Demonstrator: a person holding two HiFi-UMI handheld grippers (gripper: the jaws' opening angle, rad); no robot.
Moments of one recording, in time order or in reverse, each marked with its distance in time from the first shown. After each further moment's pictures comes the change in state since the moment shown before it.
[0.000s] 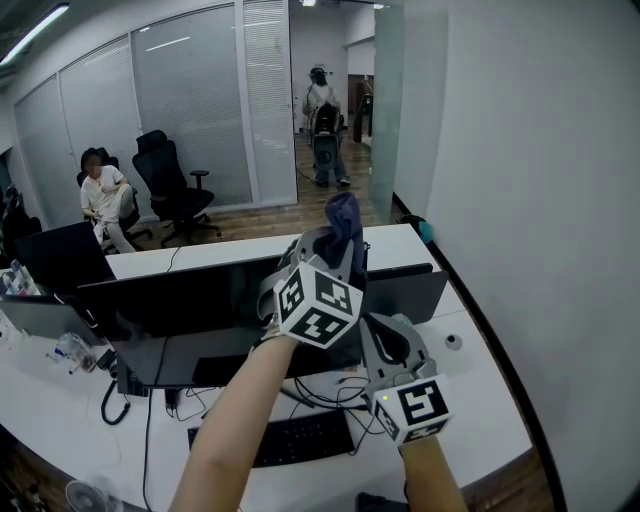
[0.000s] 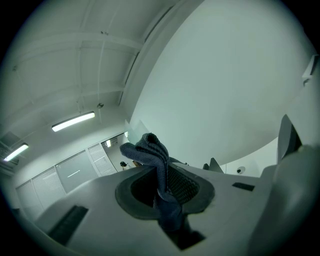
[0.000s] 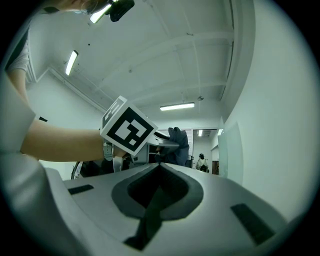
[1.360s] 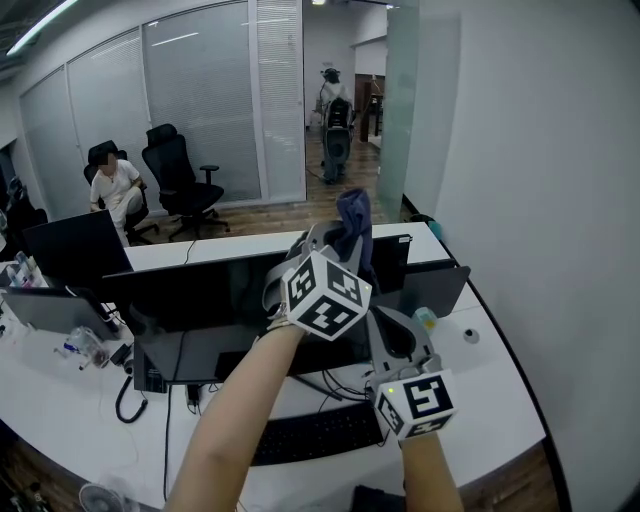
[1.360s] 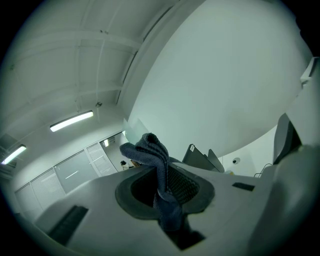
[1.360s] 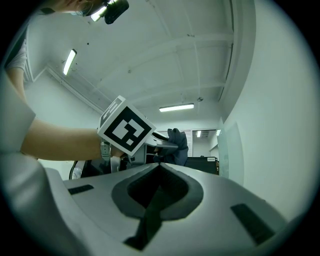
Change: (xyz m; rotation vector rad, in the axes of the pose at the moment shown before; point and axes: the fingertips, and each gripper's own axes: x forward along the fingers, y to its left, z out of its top) left arm -0.043 0.039 -0.035 0.025 0.015 -0.041; right arm 0.028 0.065 0.008 0.014 -0.017 -0.031
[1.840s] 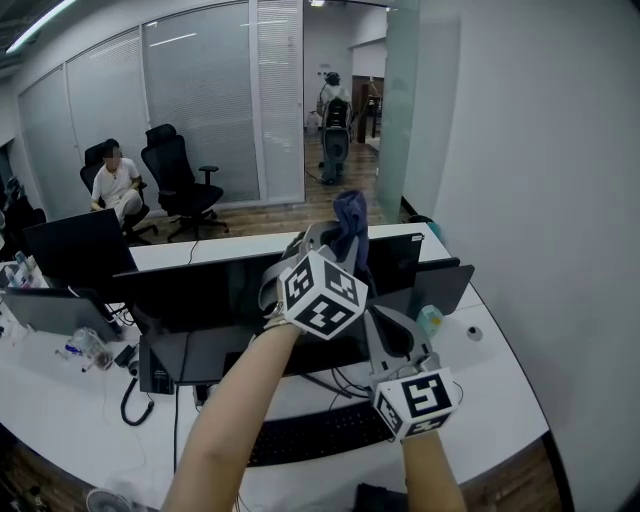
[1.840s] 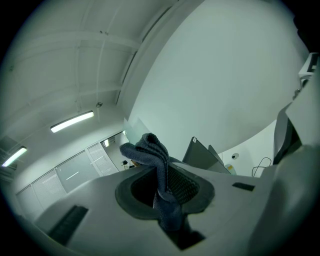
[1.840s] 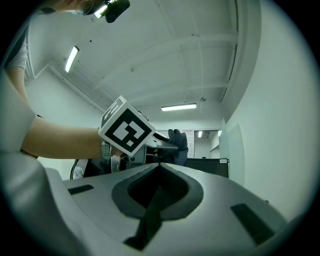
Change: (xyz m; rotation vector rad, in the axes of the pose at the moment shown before) left arm -0.025 0.021 -0.018 0.015 0.007 -0.003; right arm 0.009 0.035 0.007 -0.026 0.011 0.006
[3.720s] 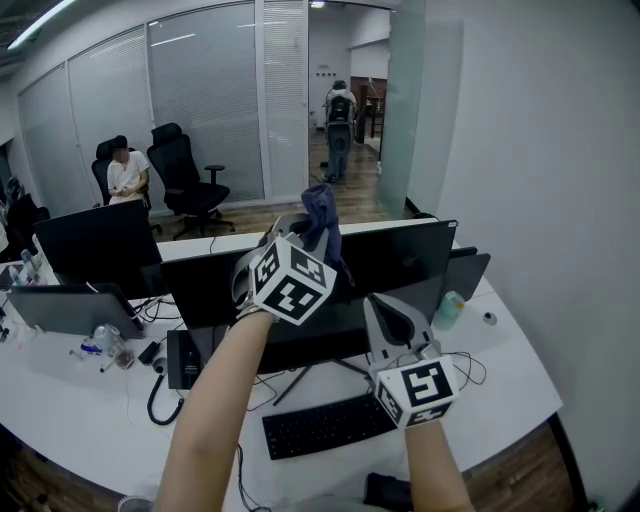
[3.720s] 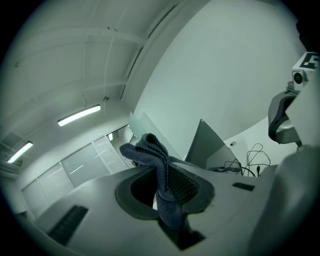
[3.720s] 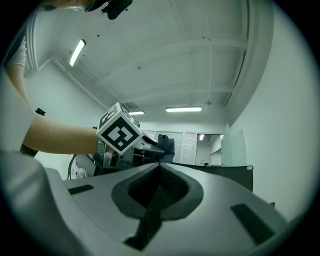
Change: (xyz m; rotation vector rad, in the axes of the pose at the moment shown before) left arm -0.097 0.085 -0.084 -0.022 0.061 0.014; right arm 0.025 0.105 0.025 -0.056 -0.008 -0.013
